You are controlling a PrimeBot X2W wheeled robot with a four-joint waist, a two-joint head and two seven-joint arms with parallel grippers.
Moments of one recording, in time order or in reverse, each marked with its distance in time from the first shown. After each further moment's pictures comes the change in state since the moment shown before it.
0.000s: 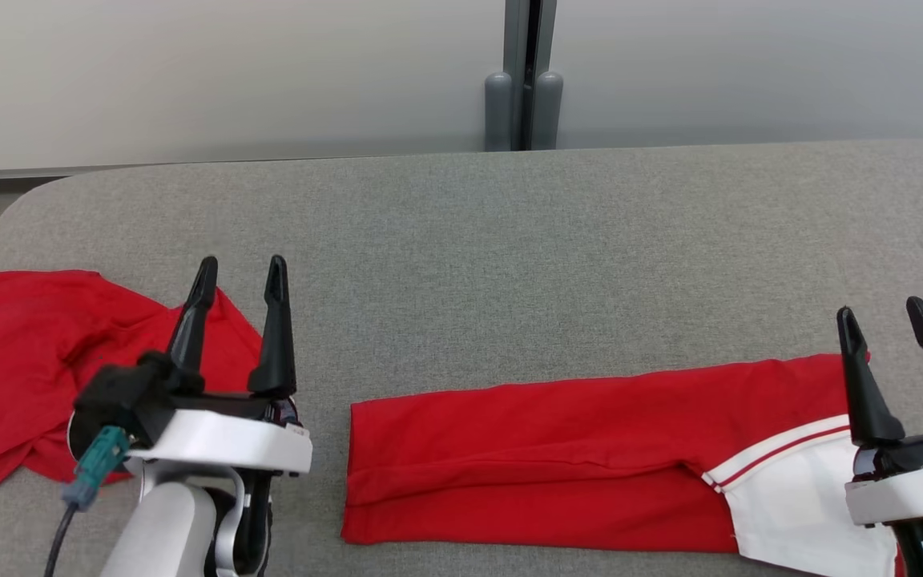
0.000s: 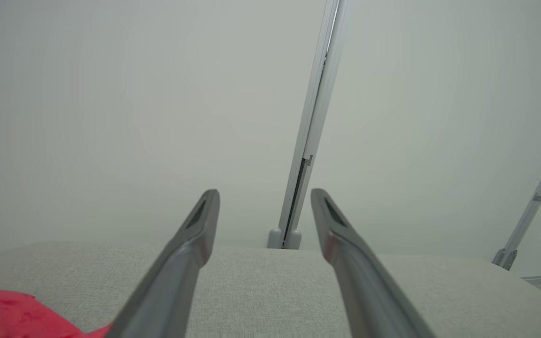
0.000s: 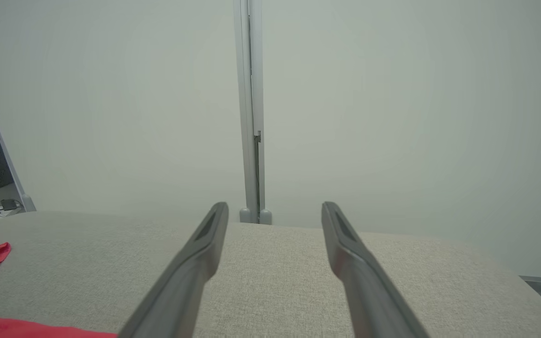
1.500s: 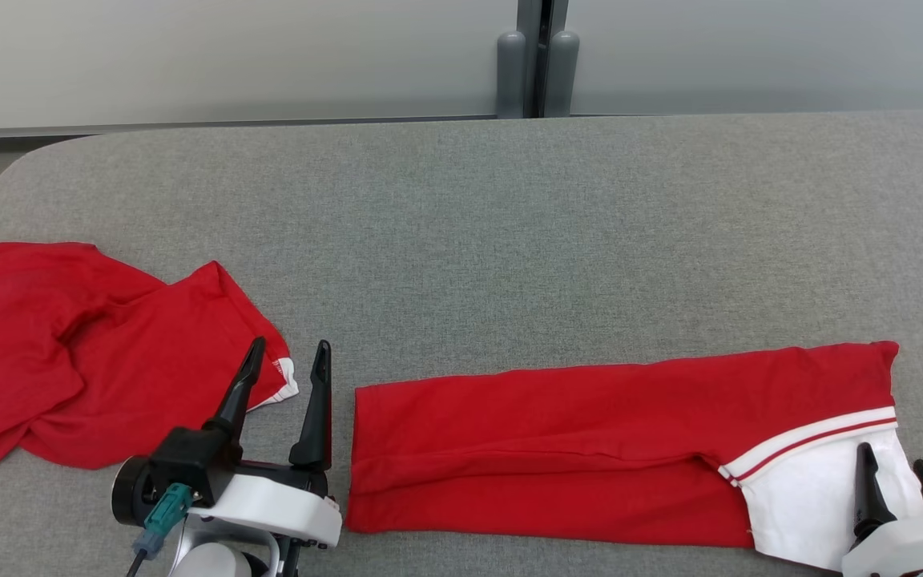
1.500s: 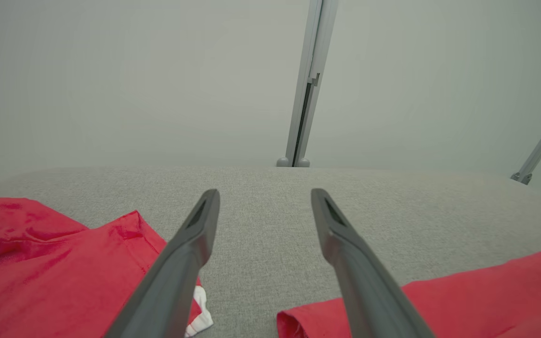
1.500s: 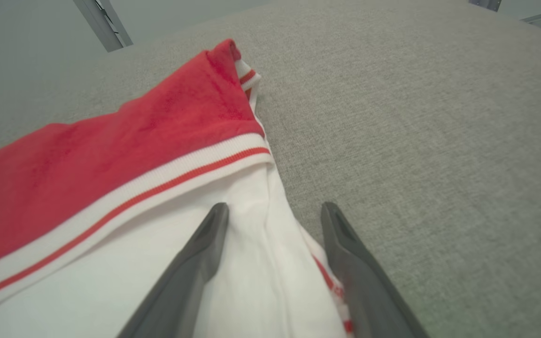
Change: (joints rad) left arm 0.136 -0.133 0.099 0.091 0.249 -0.128 -0.001; right arm -0.091 0.185 -0.223 0.658 -0.027 0.000 -0.010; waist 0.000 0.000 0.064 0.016
